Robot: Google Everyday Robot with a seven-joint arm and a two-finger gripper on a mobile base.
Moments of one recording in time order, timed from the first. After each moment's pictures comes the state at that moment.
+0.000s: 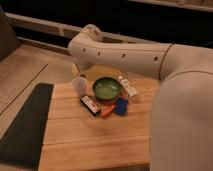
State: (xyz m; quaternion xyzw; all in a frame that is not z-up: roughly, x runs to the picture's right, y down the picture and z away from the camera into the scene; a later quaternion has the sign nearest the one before) arm -0.094 -0.100 0.743 -0.13 -0.01 0.52 0.85
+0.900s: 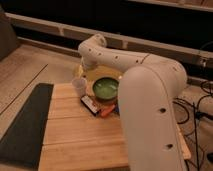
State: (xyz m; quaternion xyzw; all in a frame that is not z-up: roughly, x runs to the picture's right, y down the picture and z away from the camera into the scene) arm -0.107 -0.096 0.872 -0.20 0.00 0.54 0.82
